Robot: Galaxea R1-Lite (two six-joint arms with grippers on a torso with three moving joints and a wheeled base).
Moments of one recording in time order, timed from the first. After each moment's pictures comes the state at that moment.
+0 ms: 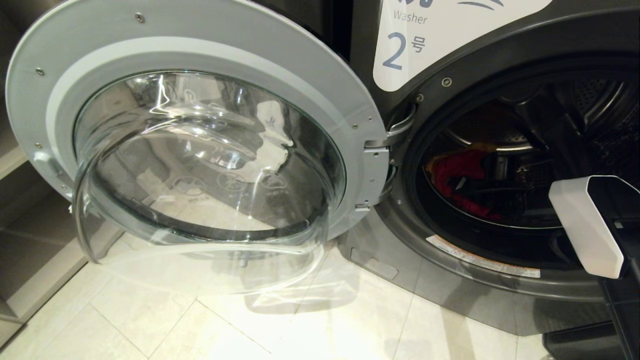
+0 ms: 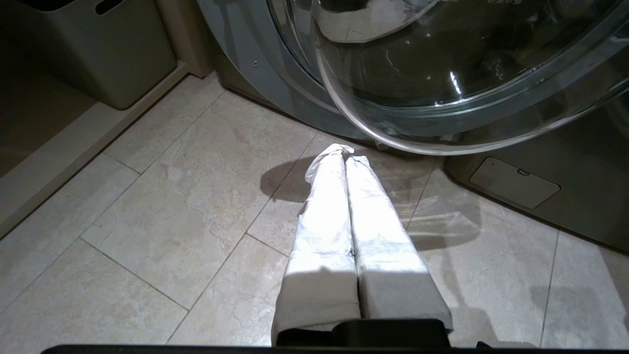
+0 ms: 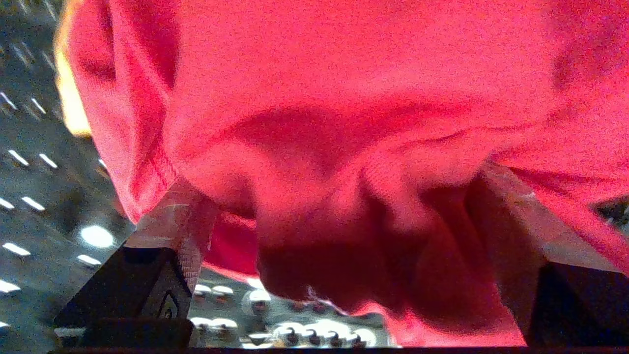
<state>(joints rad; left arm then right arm) 0.00 0.00 0.00 -0.11 0.01 0.00 -0.08 2.59 -1.96 -0.29 -0.04 0.47</state>
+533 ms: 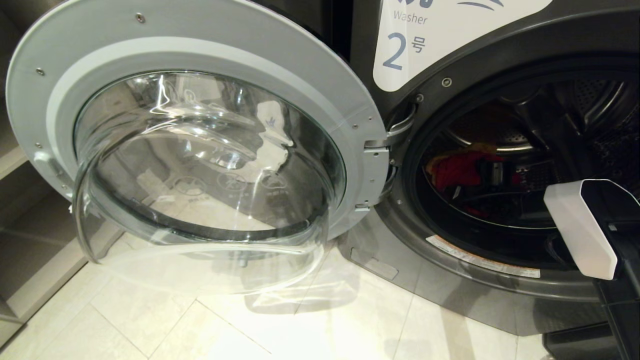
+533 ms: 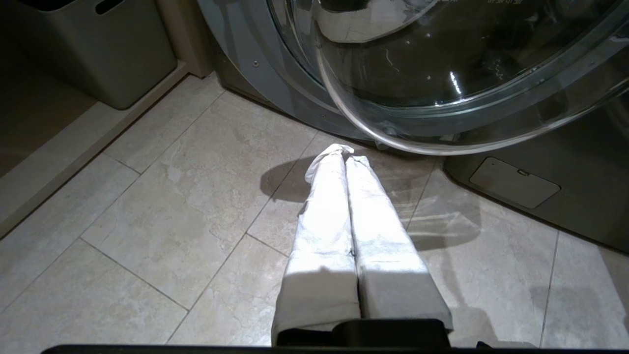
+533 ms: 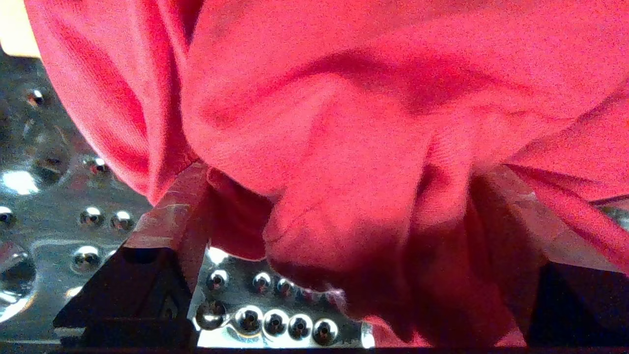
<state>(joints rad) 0.00 0.00 0.00 -0.11 0.01 0.00 -0.08 2.61 -1.96 -0.26 -0.05 0.32</state>
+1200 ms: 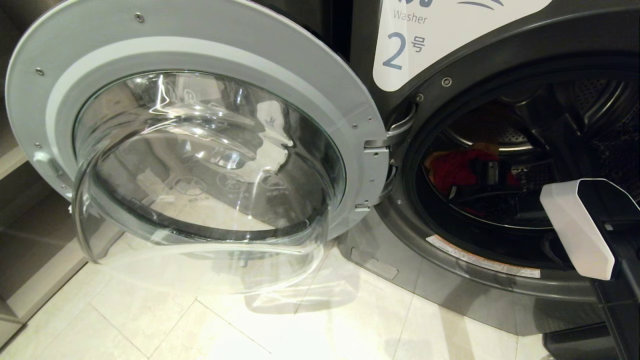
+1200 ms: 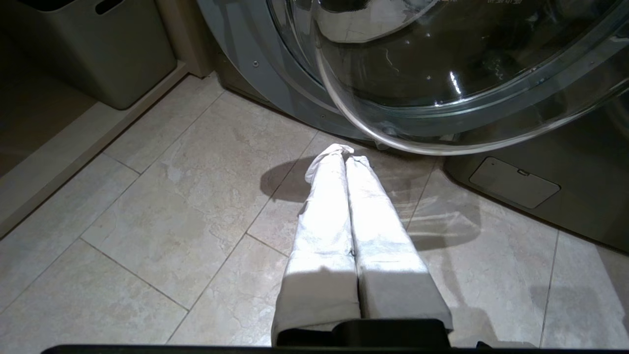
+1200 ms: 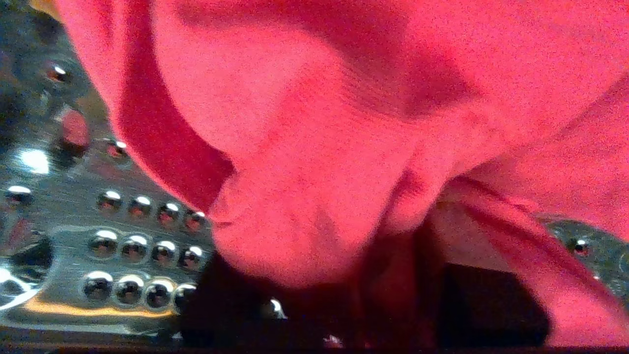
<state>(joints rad) 0.00 0.00 0.00 -0.11 0.01 0.00 -0.06 2.60 -1.97 -0.26 -0.05 0.28</state>
